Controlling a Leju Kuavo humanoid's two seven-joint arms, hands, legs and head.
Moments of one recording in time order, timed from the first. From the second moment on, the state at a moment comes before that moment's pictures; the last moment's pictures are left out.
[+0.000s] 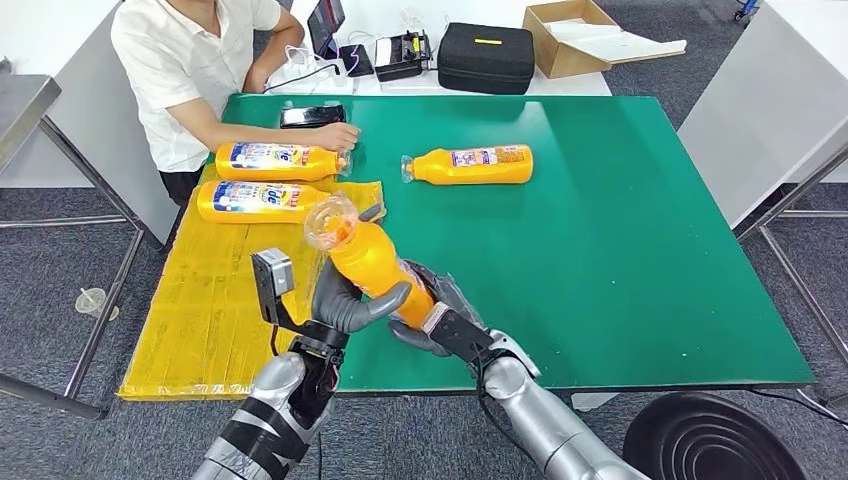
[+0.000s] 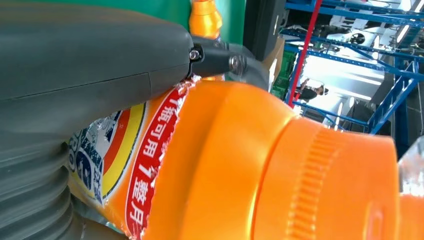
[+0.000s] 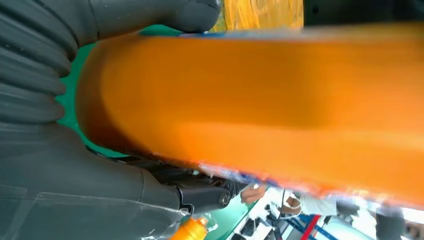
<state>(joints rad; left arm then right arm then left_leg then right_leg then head) -0.39 -0.27 -0.50 -1.02 0.38 -0.07 -0.41 -0.34 0.02 0.60 -0.97 0.35 0.12 -0.61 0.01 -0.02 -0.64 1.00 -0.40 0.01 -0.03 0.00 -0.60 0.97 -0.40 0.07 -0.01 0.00</state>
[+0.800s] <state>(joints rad) -0.37 -0.14 -0.47 -1.11 -0.27 0.46 -0.43 -0.18 0.05 0.26 -0.97 0.26 -0.37 -0.67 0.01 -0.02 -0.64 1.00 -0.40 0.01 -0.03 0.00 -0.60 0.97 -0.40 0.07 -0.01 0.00</state>
